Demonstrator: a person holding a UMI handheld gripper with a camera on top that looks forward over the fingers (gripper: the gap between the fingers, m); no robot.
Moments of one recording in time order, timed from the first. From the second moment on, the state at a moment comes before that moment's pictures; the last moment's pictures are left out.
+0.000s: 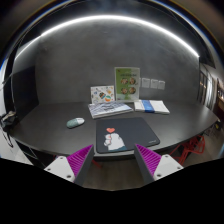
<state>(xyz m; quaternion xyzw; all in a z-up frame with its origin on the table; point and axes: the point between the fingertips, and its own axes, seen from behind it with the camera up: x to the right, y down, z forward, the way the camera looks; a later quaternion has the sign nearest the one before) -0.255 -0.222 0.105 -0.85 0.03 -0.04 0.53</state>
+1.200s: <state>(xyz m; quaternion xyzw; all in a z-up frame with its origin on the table) -0.494 0.098 -0.016 -0.91 -0.06 0.03 0.42</state>
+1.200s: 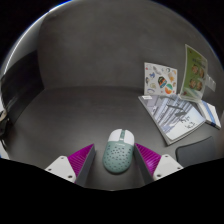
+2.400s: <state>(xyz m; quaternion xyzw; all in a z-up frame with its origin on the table) -0.174 -0.007 -0.012 -0.89 -0.05 0.02 0.45</state>
